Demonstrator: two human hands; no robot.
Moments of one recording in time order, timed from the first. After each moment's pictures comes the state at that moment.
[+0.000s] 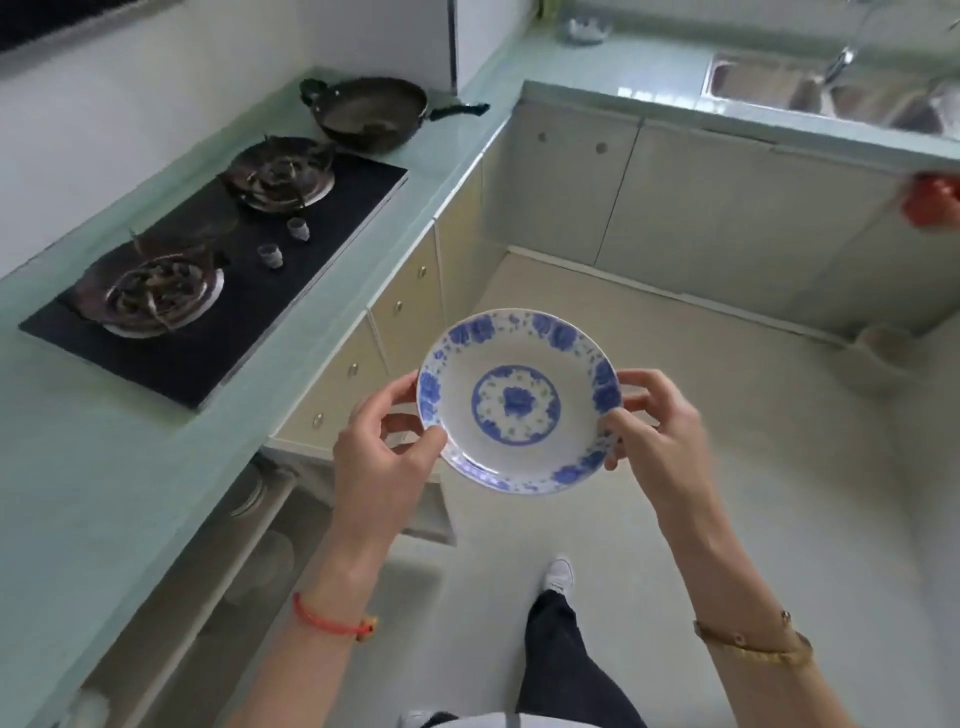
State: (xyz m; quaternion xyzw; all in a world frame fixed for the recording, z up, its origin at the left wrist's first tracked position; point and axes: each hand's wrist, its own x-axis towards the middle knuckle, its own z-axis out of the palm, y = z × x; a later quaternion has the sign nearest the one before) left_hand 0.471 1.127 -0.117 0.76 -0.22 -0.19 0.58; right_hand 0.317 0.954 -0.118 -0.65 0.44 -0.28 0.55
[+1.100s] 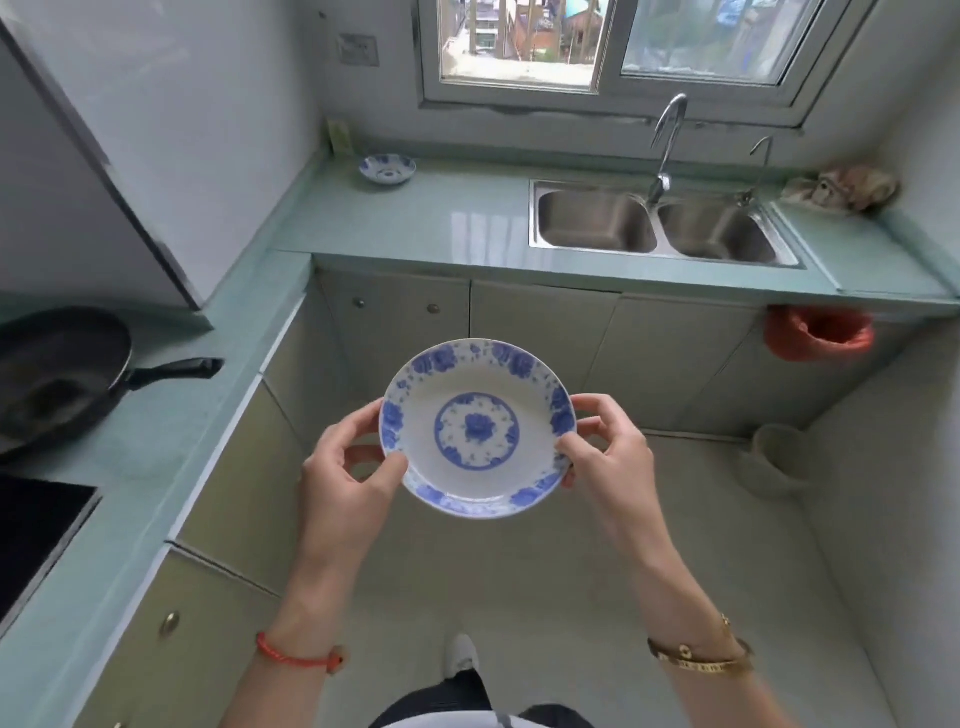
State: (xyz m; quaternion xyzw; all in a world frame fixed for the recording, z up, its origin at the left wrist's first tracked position) left_hand 0.684 0.471 -0.112 0.71 -0.30 -0.25 0.59; right_hand 0.496 0.353 -0.102 -0.58 0.53 -0.36 0.50
